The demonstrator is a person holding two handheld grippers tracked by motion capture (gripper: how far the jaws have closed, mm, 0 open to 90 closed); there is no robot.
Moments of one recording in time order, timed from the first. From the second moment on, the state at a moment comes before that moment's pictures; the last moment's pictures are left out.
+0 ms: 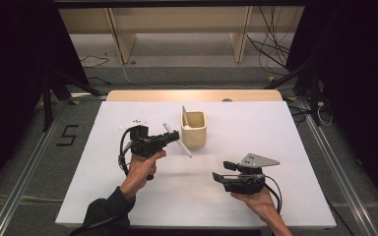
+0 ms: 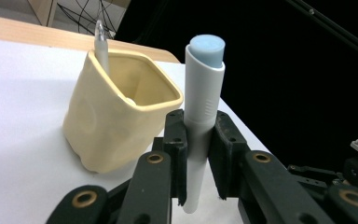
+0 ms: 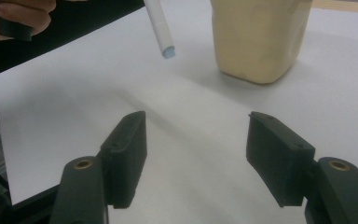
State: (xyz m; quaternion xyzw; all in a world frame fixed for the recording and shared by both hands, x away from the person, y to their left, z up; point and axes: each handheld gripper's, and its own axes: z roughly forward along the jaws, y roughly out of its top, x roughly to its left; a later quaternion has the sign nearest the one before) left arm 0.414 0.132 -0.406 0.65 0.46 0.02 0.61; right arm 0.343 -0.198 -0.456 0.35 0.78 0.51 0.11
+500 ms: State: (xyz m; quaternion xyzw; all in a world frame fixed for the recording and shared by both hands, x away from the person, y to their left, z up) left arm 0.429 0.125 -0.394 0.65 0.45 0.04 0.61; right arm 0.332 -0.215 -0.460 0.37 0.77 0.51 0.12
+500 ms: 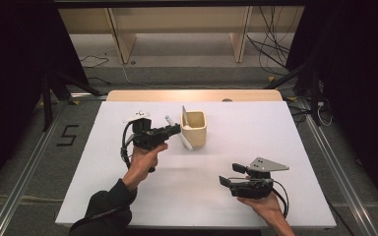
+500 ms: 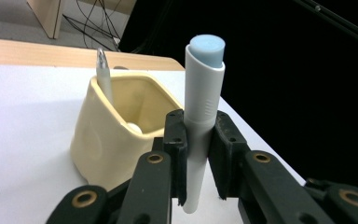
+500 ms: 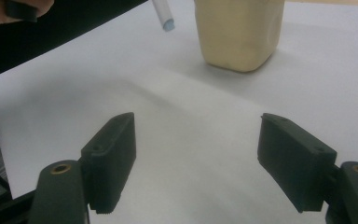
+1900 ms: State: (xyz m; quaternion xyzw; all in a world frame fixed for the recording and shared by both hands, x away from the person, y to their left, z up) left arm 0.491 0.109 -0.368 0.62 0.48 0.10 0.60; right arm 0.319 -0.222 -0.461 0.36 0.77 0.52 0.11
